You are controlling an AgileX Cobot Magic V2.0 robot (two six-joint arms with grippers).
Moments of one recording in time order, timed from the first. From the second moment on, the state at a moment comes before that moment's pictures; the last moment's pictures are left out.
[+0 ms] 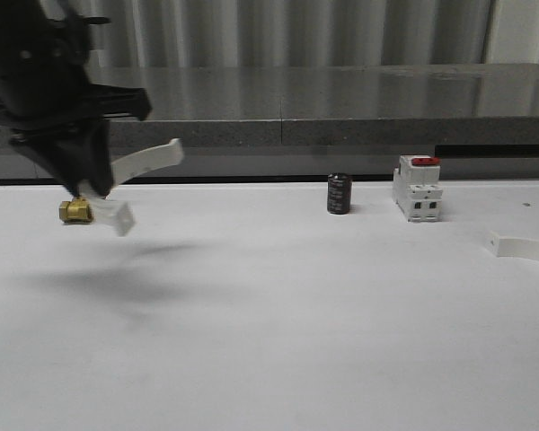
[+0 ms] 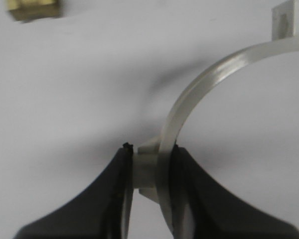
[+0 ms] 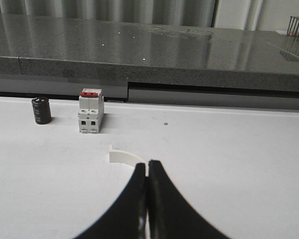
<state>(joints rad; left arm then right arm) -0.39 1.81 -1.37 -0.08 0.82 -0.17 -0.06 -0.01 0.03 0.08 0.12 -0.08</state>
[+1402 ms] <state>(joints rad) -0.52 2.10 -1.52 -0.04 0.84 -0.33 -0.06 -0.01 0.03 0.08 0.12 -0.08</state>
